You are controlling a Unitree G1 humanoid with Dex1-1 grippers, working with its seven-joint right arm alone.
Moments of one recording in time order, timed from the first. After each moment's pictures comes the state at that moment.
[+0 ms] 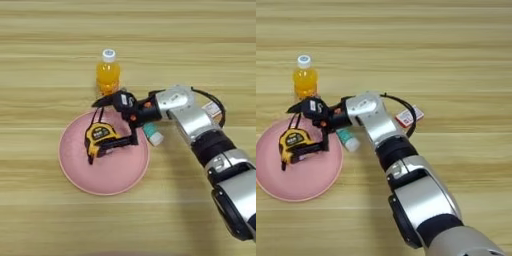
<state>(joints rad) -0.69 -0.21 0.27 0.67 -0.03 -0.18 1.30</state>
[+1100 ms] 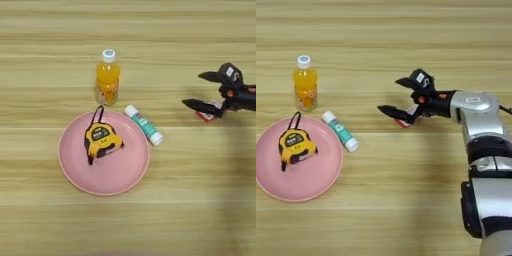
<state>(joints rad) -0.69 -0.63 -0.04 1.02 0.03 -0.20 1.11</state>
